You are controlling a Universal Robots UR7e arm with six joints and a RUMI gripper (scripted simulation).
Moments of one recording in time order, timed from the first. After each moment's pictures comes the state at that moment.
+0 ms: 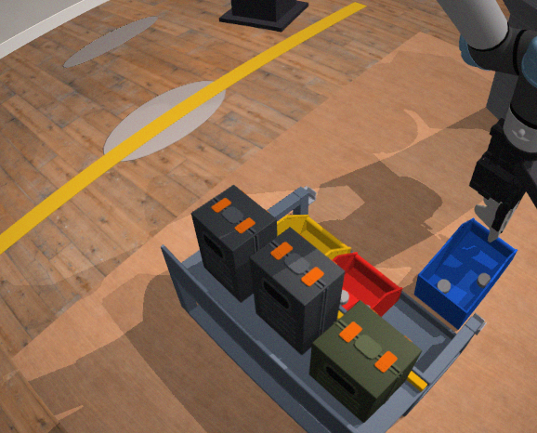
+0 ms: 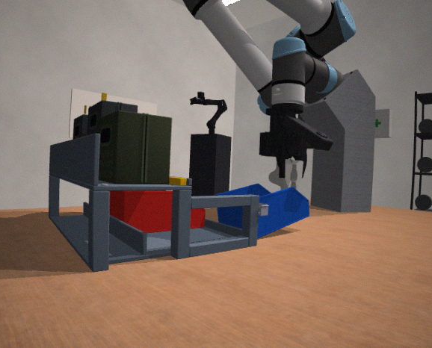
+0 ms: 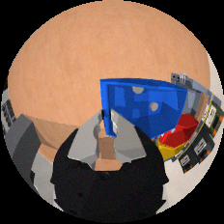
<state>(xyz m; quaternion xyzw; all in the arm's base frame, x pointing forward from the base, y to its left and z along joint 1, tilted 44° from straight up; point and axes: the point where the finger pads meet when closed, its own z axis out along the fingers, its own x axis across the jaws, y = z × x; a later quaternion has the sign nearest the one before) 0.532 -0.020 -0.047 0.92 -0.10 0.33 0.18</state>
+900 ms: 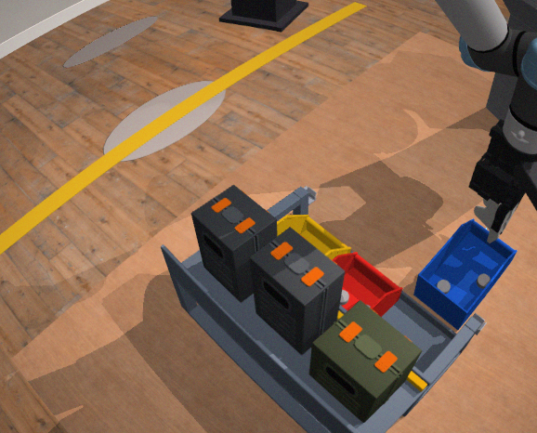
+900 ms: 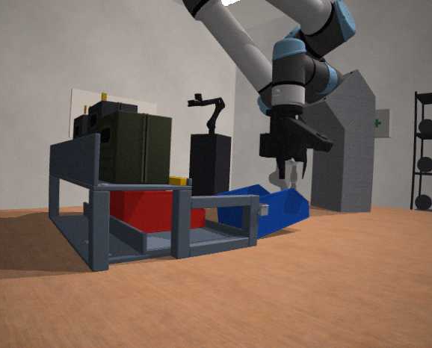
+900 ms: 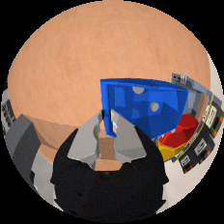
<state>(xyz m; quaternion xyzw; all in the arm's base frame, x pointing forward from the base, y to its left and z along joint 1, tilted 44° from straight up) 0.533 -0.021 -0.049 0.92 -0.10 0.33 0.18</state>
